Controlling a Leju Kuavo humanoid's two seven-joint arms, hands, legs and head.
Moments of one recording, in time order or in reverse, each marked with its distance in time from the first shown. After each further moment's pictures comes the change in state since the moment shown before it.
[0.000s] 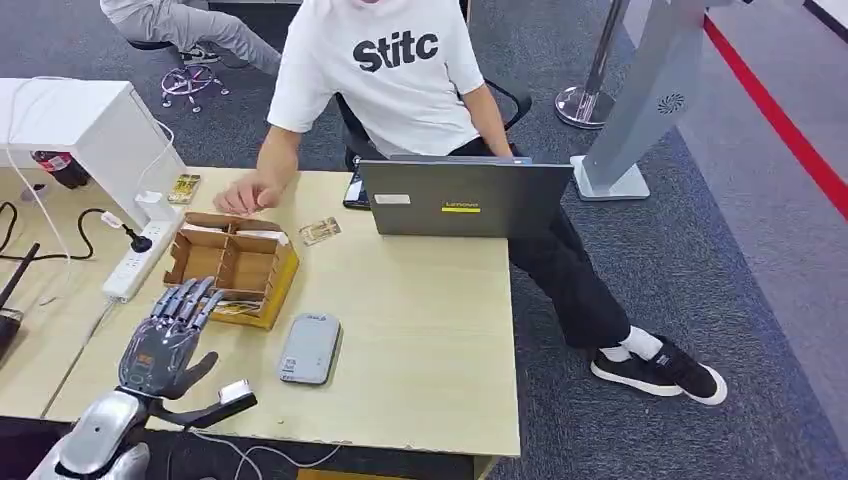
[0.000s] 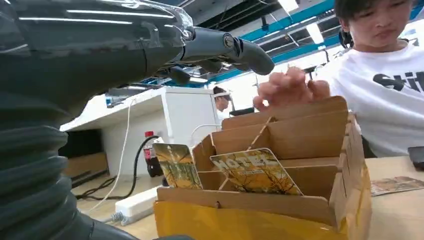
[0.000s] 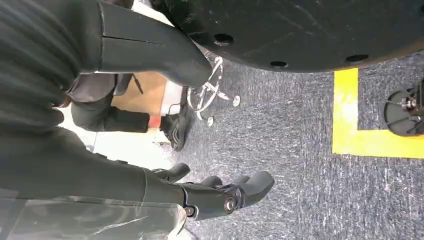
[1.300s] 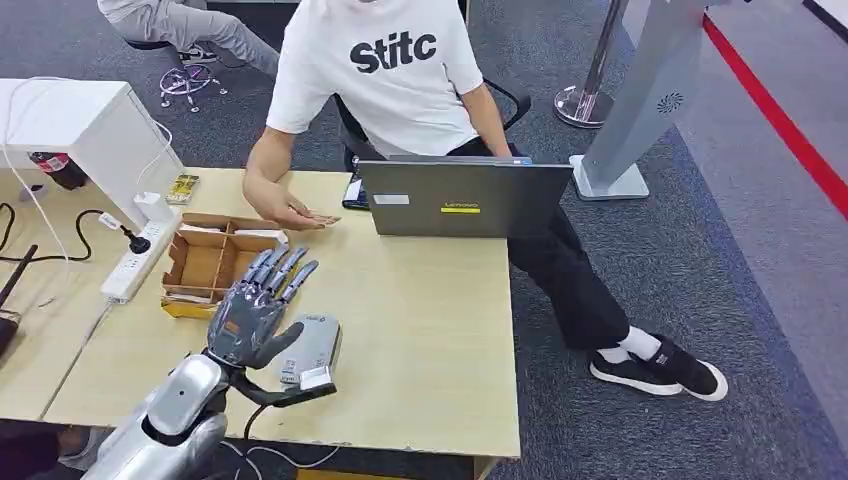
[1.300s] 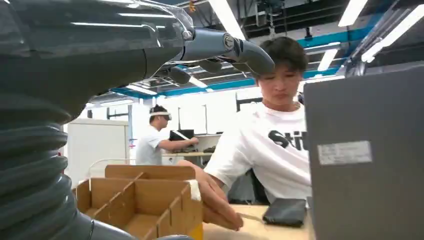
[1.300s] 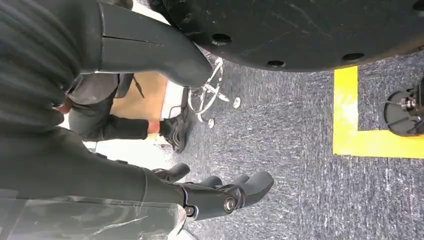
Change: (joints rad) left arm -0.138 -0.106 -0.276 -0.148 -0.044 -0.083 0.052; right arm -0.002 -0.001 -0.004 0.000 -0.011 -0.002 0.003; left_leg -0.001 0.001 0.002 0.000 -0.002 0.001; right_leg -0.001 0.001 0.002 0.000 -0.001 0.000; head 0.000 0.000
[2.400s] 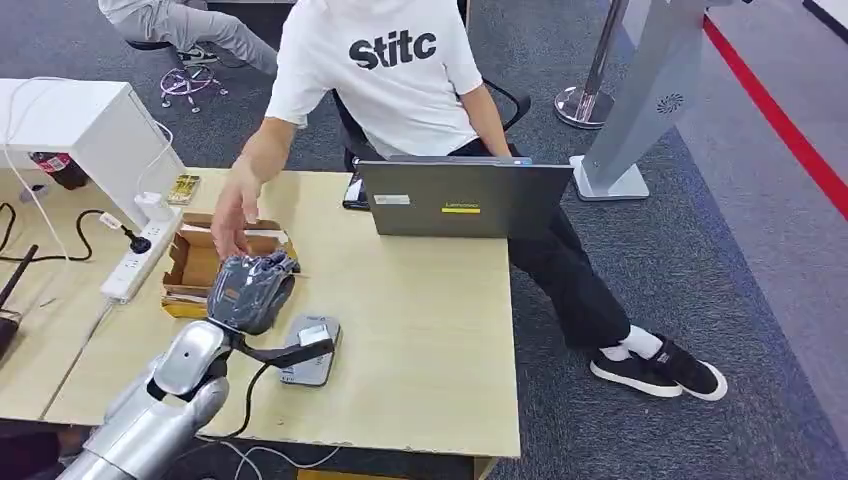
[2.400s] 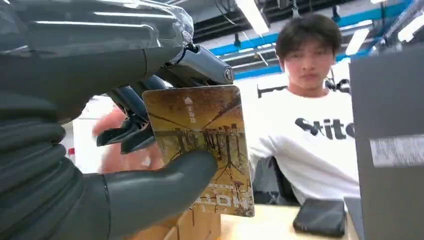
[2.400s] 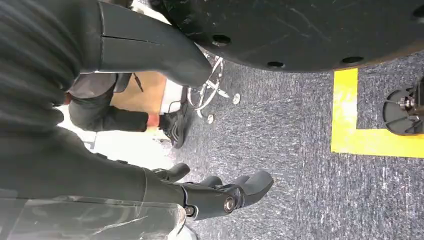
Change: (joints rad) left arm -0.180 0.002 -0.016 0.170 0.072 -0.026 0.053; right arm 0.000 -0.002 -0.004 0.000 0.032 0.000 0.002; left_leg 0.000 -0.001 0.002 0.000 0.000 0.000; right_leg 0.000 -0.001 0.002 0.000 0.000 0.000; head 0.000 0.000
